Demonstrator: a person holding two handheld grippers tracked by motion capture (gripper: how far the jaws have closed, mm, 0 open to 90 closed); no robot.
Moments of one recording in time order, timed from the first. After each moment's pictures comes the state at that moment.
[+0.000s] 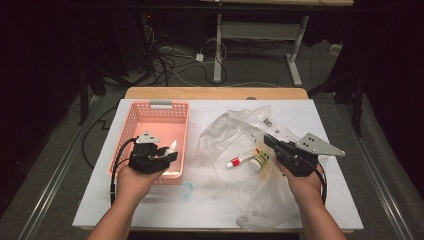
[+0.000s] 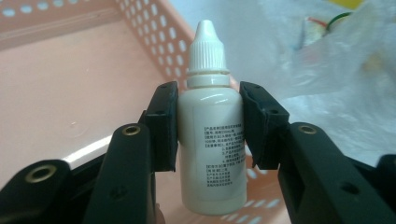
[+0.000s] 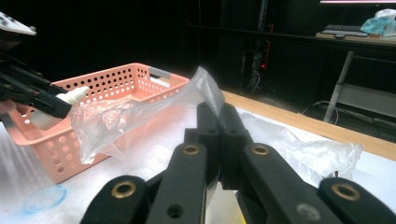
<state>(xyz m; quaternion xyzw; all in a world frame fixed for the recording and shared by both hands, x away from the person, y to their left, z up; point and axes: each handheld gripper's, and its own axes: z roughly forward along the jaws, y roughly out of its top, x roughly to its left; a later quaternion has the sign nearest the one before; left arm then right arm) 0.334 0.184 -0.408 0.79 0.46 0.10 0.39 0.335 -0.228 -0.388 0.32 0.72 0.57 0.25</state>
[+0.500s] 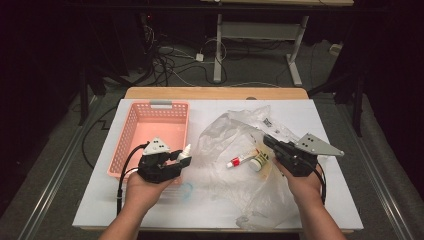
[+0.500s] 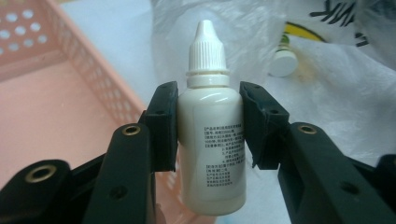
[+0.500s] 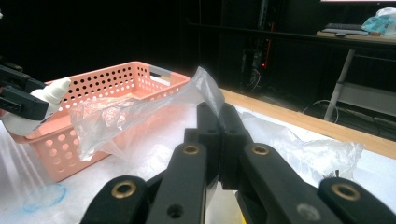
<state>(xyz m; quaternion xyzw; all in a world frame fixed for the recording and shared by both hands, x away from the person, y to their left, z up) 0.312 0.153 -0.396 0.80 0.40 0.10 0.44 0.336 -0.227 -0.389 0.32 0.72 0.57 0.25</state>
